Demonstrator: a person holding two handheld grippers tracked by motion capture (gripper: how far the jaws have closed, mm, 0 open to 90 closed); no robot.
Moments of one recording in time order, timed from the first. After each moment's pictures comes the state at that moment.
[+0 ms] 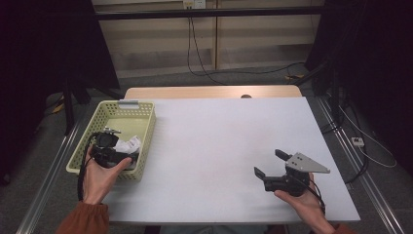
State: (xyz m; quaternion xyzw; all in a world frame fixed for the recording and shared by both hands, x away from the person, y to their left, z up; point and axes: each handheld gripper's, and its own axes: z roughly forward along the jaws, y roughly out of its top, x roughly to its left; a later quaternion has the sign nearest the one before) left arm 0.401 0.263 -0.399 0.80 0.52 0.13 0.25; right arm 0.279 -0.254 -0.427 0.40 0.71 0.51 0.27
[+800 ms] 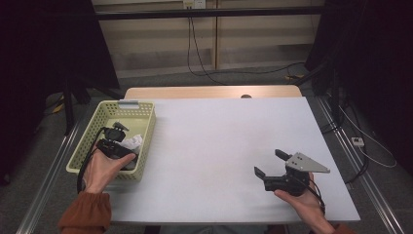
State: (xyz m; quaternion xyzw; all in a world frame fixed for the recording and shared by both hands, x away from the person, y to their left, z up) left arm 0.434 0.254 -0.406 0.83 0.54 0.08 0.13; right arm 0.279 -0.254 -0.428 0.40 0.71 0.51 0.27
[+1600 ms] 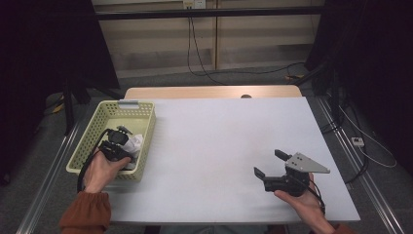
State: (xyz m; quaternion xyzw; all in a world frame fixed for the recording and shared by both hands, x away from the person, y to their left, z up) left arm 0.423 0.247 -0.406 0.86 0.49 0.11 0.12; right arm 0.278 -0.254 -0.427 0.40 0.71 0.51 0.27
